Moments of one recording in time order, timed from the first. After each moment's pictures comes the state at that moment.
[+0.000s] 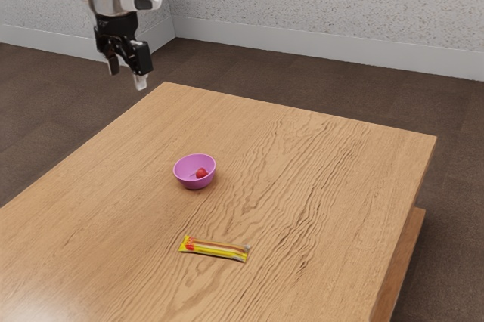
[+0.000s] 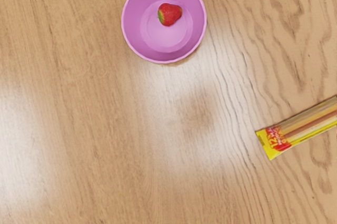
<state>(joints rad) -0.02 0.08 0.05 -1.49 0.09 1.55 0.27</state>
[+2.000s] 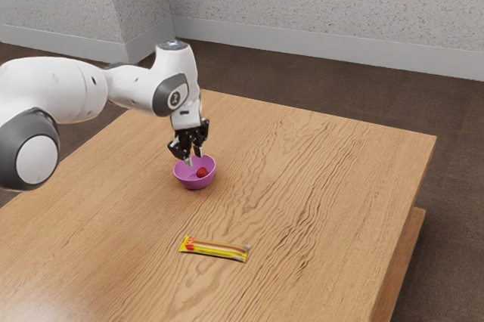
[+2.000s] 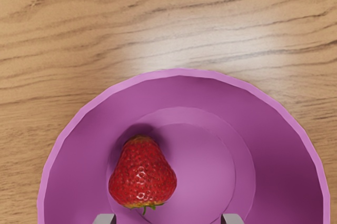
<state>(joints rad) 0.05 0.64 0.00 -1.46 0.06 2.14 1.69</state>
